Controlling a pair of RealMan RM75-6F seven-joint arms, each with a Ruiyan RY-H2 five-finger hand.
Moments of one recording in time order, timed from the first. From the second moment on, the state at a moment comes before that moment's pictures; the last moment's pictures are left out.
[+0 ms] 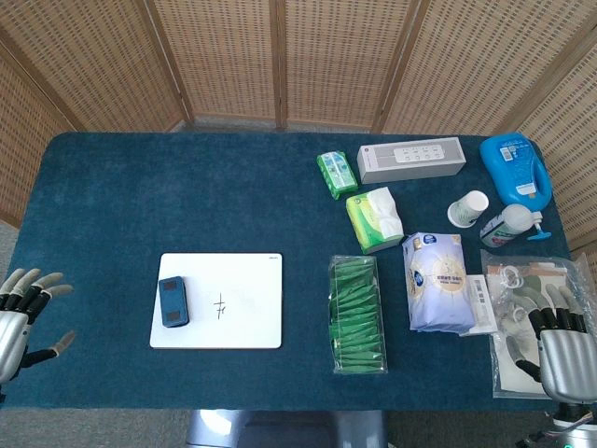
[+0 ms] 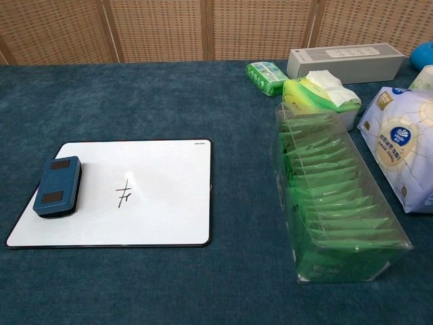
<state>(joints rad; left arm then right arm) -0.05 -1.09 0.02 -1.63 1.62 1.55 -0.10 -0.03 -1.17 0.06 -1.66 -1.57 1.62 -0.17</state>
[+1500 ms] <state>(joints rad) -0.33 -1.03 0.06 -1.35 1.85 1.30 -0.19 -0.05 -1.18 0.06 -1.68 -1.56 1.64 -0.20</state>
